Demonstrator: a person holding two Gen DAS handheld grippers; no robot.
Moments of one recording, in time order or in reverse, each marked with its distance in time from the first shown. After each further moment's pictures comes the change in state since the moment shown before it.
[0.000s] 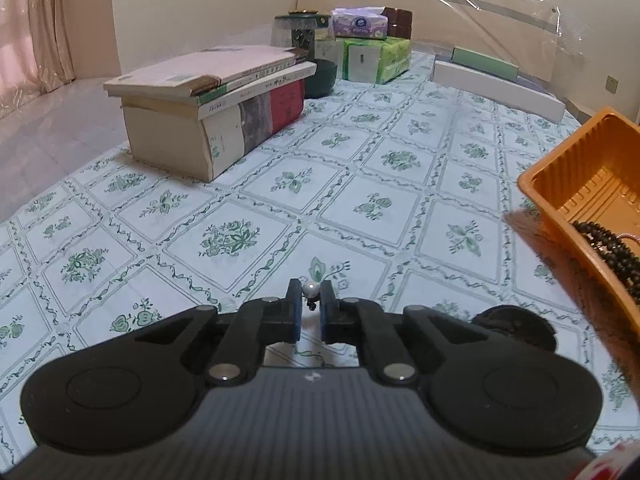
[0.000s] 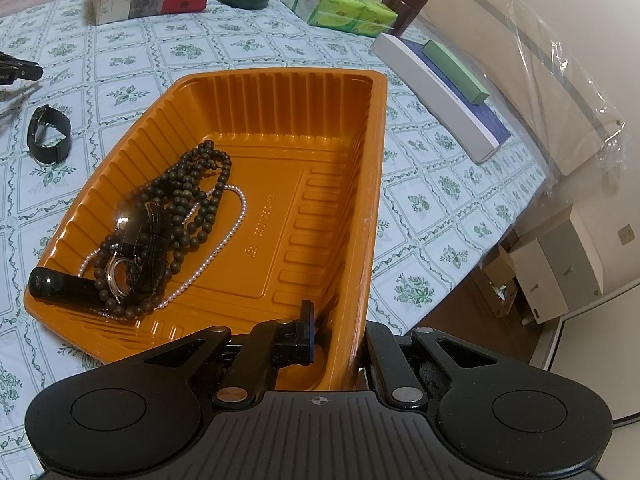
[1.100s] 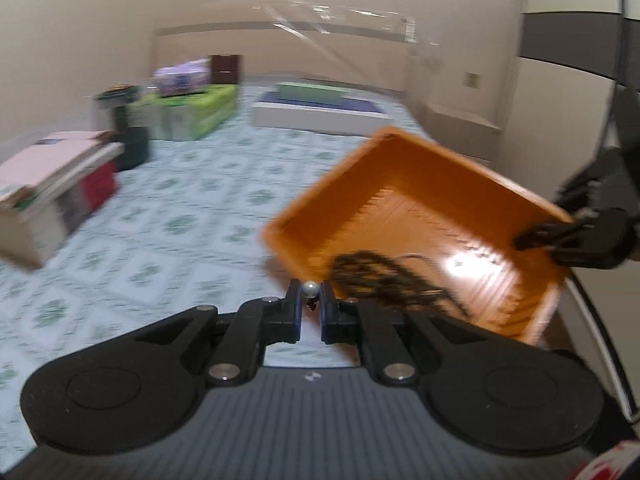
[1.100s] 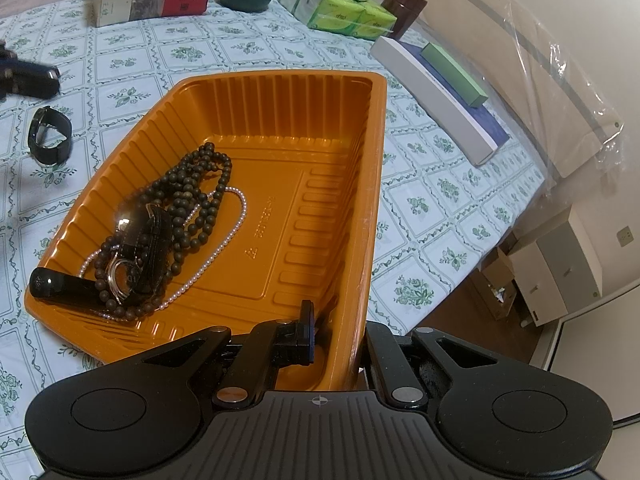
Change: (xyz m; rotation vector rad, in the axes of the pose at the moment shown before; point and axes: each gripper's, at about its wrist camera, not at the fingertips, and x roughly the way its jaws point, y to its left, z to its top) left arm -0.075 -0.141 0.018 0.190 -0.094 -0.379; right arm 0.000 -0.001 0.000 0.000 -0.002 -0.001
